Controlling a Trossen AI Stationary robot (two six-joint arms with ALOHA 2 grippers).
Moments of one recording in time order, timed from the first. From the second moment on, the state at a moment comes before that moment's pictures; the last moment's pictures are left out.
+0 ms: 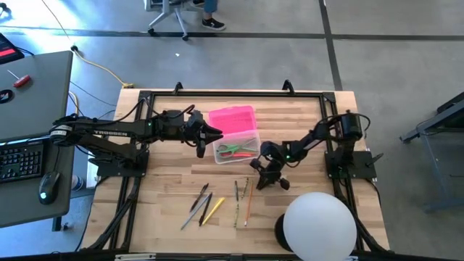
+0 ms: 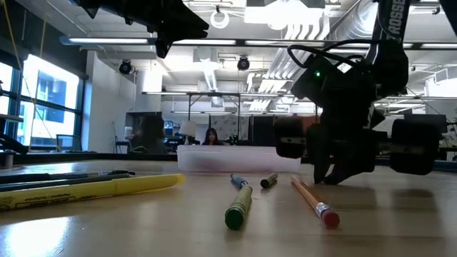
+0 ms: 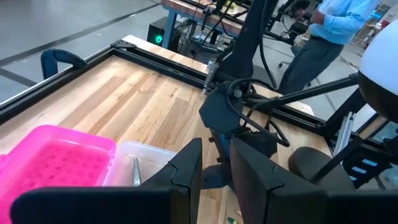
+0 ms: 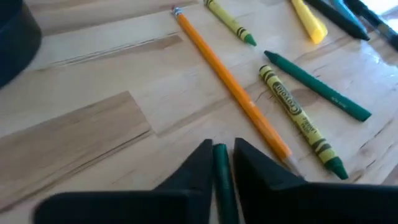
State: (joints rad) left arm 0.11 1.13 0.77 0.12 0.00 -0.31; right arm -0.04 1.92 0.58 0.47 -0.75 -0.79
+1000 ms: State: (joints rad) left arm 0.11 1.13 0.77 0.13 -0.06 -0.35; right arm -0.13 1.70 0.74 0.73 -0.29 -0.42
